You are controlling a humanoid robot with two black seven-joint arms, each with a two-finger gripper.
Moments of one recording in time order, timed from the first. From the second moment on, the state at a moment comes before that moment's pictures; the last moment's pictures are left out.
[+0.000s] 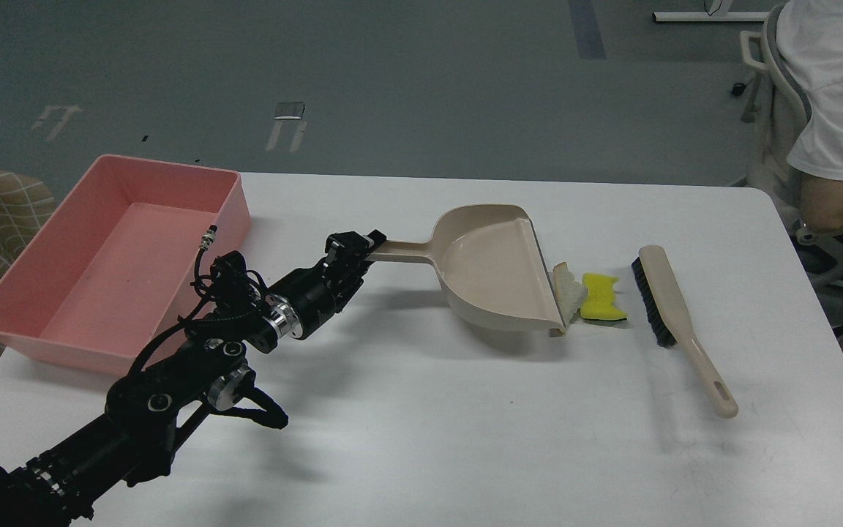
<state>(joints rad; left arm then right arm) -0.42 0.23 -0.82 -0.99 0.98 -0.14 -0.27 0.58 -0.59 1.44 0.84 -0.68 0.44 -0.05</state>
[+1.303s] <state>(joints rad) -0.42 0.28 -0.73 -1.01 0.98 -0.14 -0.31 0.44 -0.95 0.73 1.57 -1.44 0.49 -0.13</state>
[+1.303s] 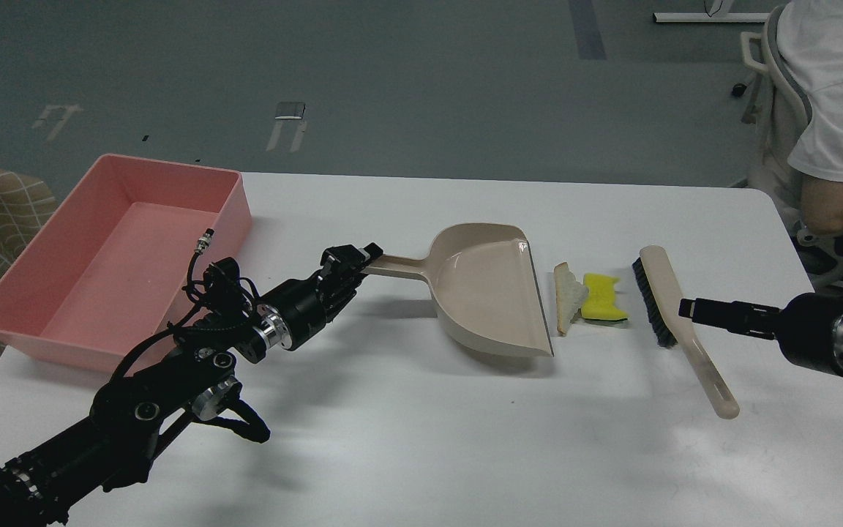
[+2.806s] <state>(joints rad) -0.42 0.28 -0.73 -1.00 0.98 -0.14 -0.31 0.38 -0.88 0.70 1.55 -1.54 0.49 -0.18</state>
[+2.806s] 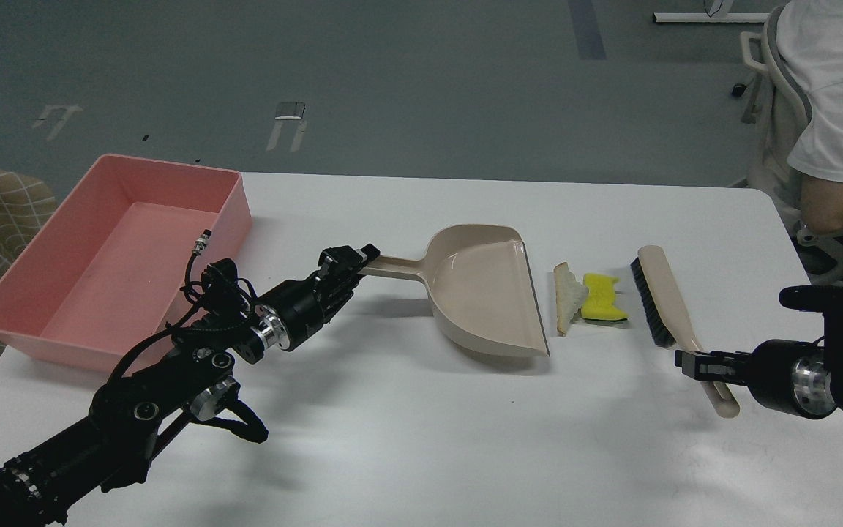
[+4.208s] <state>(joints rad) -0.43 0.29 -0.70 -0.97 0.98 -0.14 -0.32 0.51 -0.52 0.65 1.59 -1.54 0.49 -0.22</state>
